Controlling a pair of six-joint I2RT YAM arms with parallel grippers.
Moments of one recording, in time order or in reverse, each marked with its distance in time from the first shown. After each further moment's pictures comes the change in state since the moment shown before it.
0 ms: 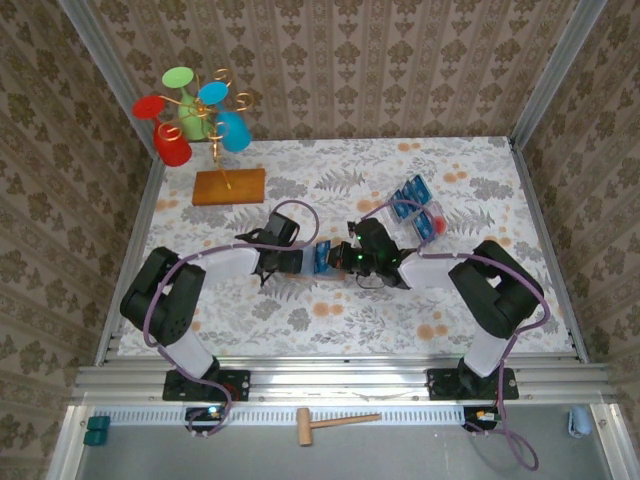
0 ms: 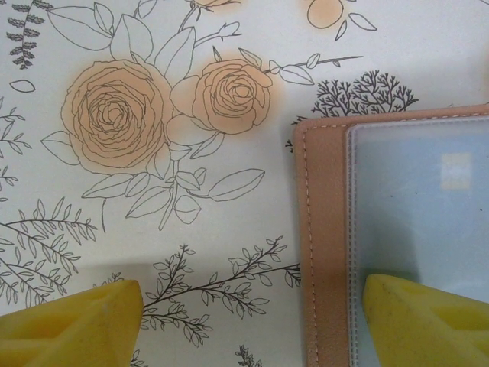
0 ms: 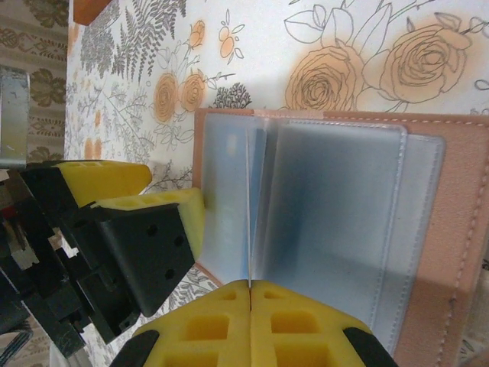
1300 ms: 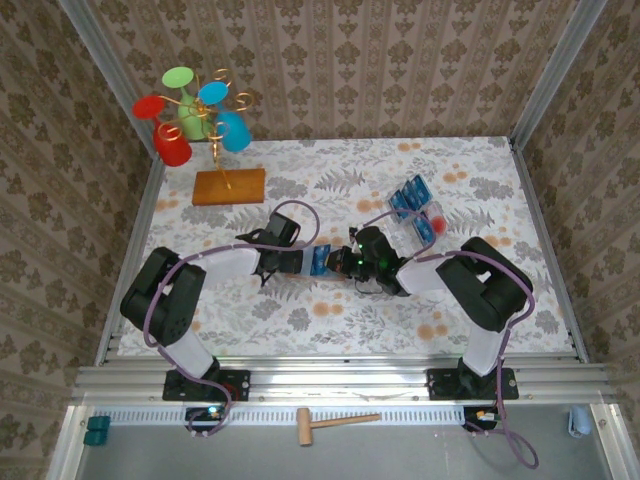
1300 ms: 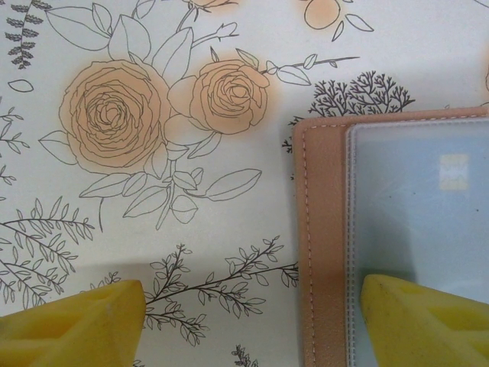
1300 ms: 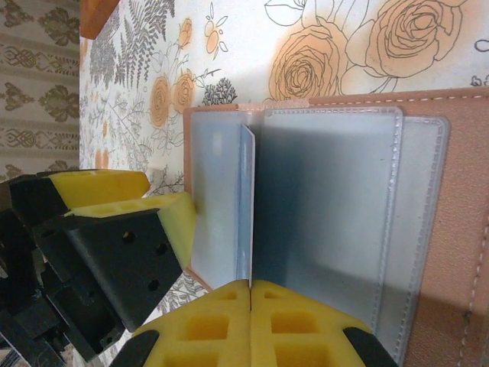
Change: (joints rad) left arm -0.006 0.000 0.000 0.002 -0.005 -0.007; right arm 0.006 0.066 -0.073 0.199 -0.001 0.091
